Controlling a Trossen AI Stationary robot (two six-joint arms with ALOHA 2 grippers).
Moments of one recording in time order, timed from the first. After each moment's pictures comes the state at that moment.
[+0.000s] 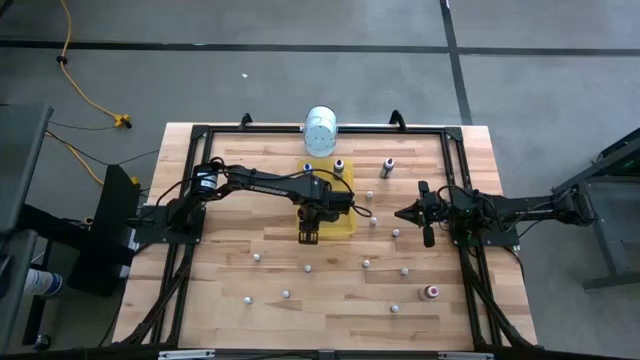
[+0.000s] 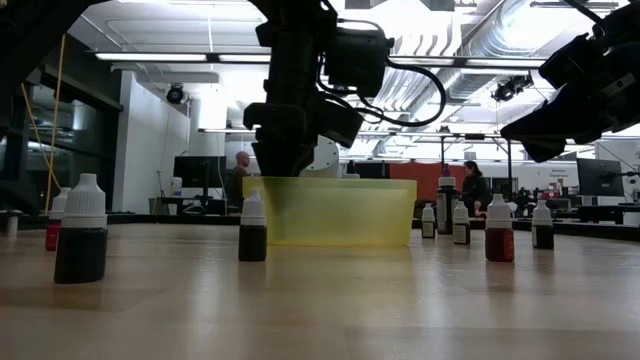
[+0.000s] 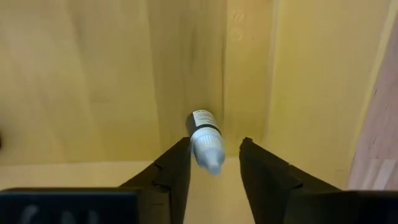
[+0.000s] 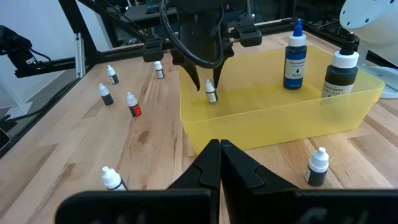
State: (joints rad) left arm 0.02 2.13 1.72 -1.13 -0.01 0.06; right arm -0.01 0.26 0.01 0.03 0.00 0.17
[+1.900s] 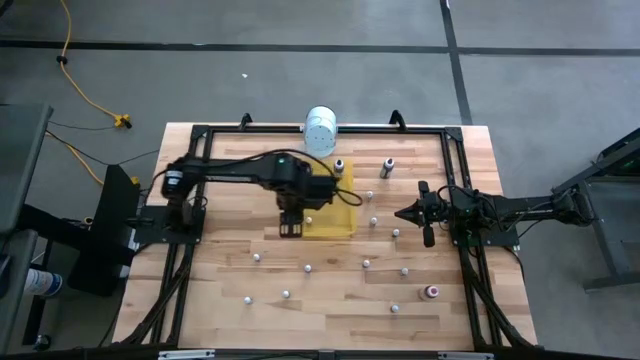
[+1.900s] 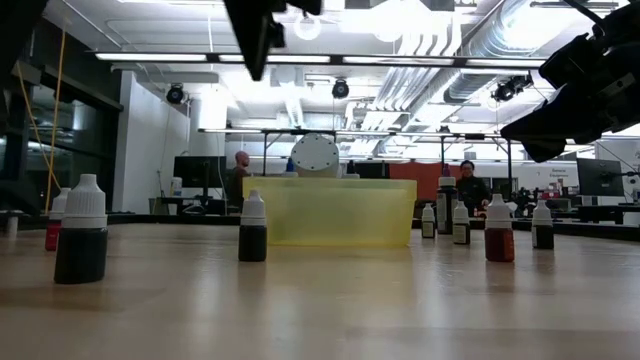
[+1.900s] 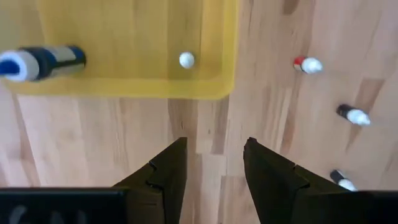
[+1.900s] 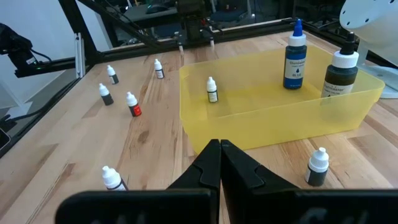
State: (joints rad) left arm -0.04 1.91 2.00 -1.57 -0.03 -0.08; right arm -0.01 0.26 0.01 0.03 0.00 0.17
